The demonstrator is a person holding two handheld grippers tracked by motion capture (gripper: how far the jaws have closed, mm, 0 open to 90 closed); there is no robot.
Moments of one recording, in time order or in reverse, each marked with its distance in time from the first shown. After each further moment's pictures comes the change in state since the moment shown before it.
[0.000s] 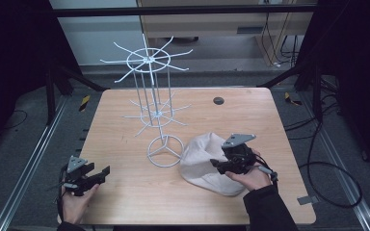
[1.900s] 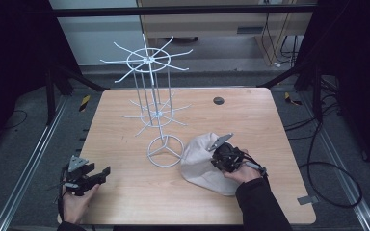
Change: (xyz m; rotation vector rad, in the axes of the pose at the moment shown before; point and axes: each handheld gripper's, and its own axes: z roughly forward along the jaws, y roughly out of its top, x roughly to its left) left arm 0.000 0.000 0.003 0.019 0.003 0.005; right arm -0.002 0.001 0.046 0.242 0.033 -0.120
